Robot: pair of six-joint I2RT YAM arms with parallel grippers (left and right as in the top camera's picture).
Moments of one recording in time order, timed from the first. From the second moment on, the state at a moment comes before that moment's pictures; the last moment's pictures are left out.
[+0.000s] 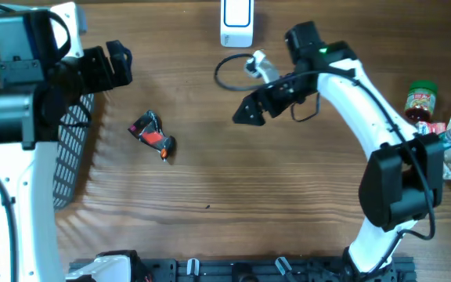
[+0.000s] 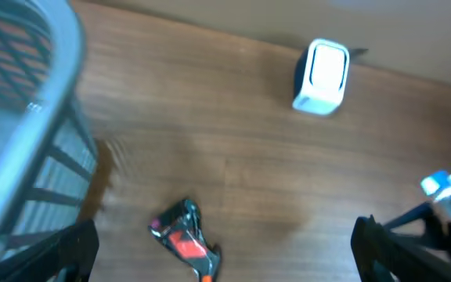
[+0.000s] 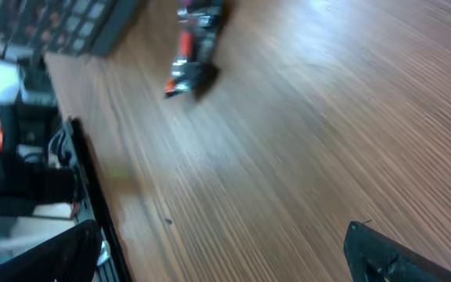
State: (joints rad) left arm 0.04 1.39 1.74 -1.13 0.13 -0.18; right arm 0.33 1.94 1.58 -1.02 -0.79 -0.37
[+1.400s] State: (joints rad) left arm 0.04 1.38 2.02 -1.35 0.00 -0.22; right arm 0.80 2.29 1.58 -0.24 -0.57 -0.05
